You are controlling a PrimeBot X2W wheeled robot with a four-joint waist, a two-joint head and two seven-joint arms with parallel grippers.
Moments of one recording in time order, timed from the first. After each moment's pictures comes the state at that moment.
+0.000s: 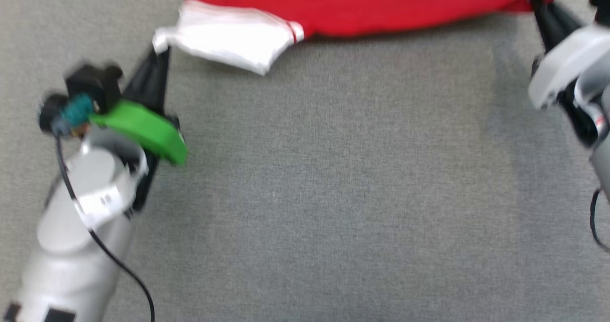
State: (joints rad) left arm -0.67 0.41 -0.37 0.42 -0.49 -0.08 -0.24; right arm -0.93 -0.44 0.45 0.70 0.50 0.14 -0.12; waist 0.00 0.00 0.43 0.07
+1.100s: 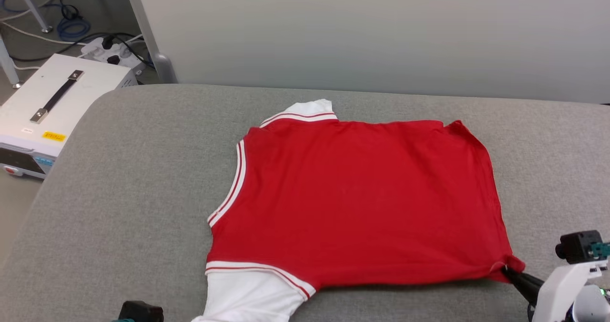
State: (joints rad) left arm 0.19 0.64 -0.48 -0.06 -0.69 0.01 0.14; right arm -0.13 -0.62 0.51 0.35 0.94 0.14 0.17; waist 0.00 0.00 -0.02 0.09
